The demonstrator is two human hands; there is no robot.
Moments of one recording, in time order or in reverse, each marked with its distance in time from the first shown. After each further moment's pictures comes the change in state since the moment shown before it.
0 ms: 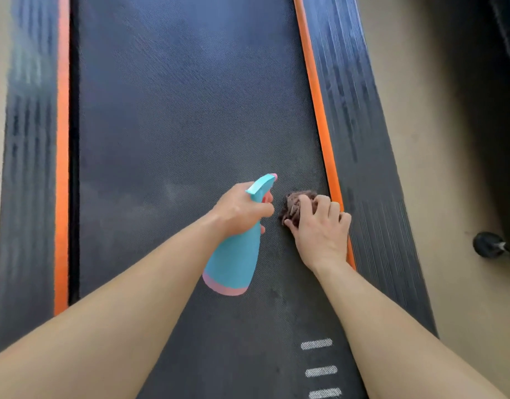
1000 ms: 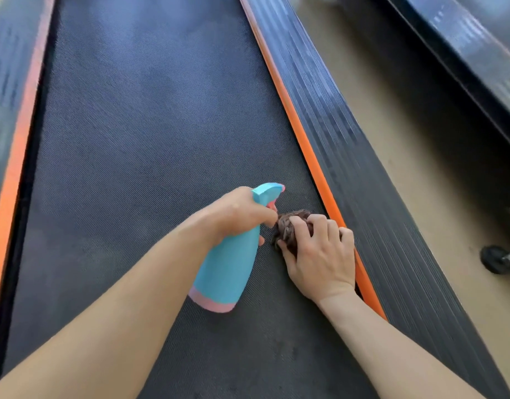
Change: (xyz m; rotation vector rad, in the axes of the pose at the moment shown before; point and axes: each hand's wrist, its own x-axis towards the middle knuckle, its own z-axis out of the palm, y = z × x) left_hand 0.065 -0.006 0.006 0.133 -0.117 0.213; right_hand -0.001 0.004 0.037 -0.015 0.370 -0.058
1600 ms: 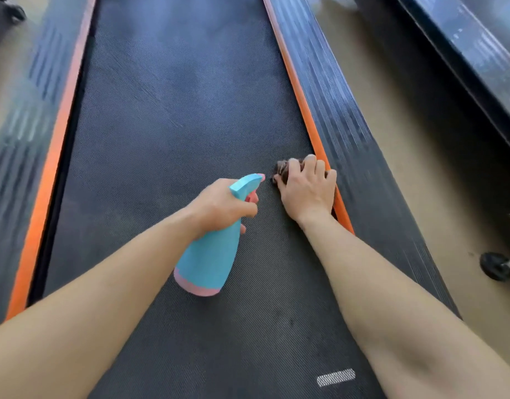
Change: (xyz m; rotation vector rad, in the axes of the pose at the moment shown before) left_hand -0.057 -0.023 -0.014 -0.028 0.177 0.018; right_hand 0.098 -0.019 0.007 -0.005 -0.151 0.095
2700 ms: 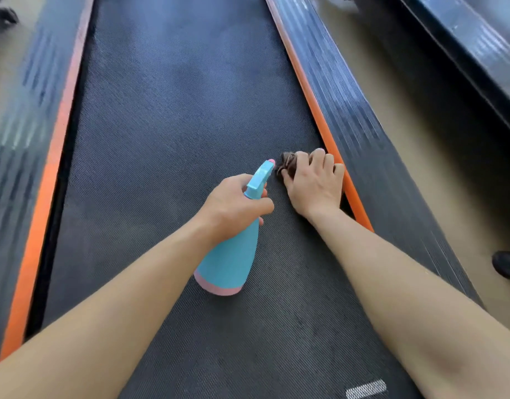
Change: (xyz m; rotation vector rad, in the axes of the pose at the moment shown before) left_hand -0.007 -0.001 -0.005 -0.015 0.107 0.100; right_hand 0.018 -0.015 0.011 -0.023 -0.022 0.033
